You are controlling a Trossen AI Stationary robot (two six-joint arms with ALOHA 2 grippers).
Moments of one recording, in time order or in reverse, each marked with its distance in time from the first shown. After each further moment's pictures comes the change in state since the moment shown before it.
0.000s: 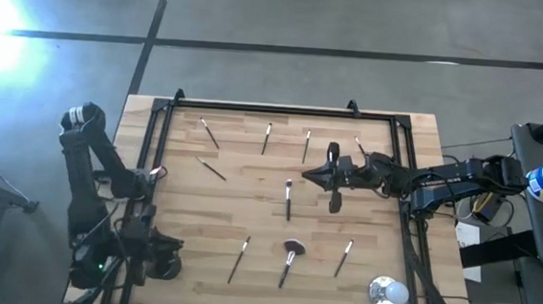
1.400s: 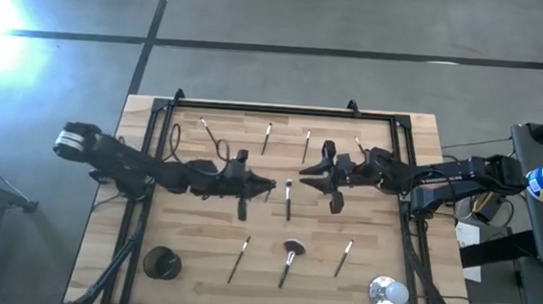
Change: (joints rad) left arm 1.124 0.206 -0.126 1.131 1.011 1.005; right arm -0.002 -0.012 0.077 -0.069 -0.098 -0.001
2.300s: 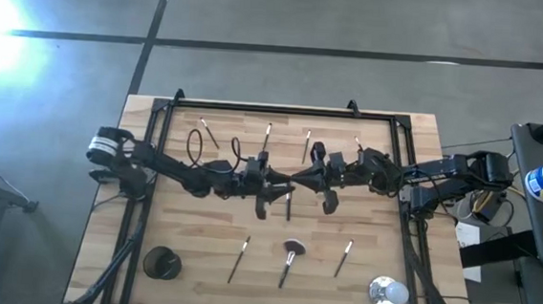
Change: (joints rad) left arm 0.083 0.326 0.107 0.427 0.109 -0.087; right arm -0.003 0.171 0.048 0.262 -0.076 0.110
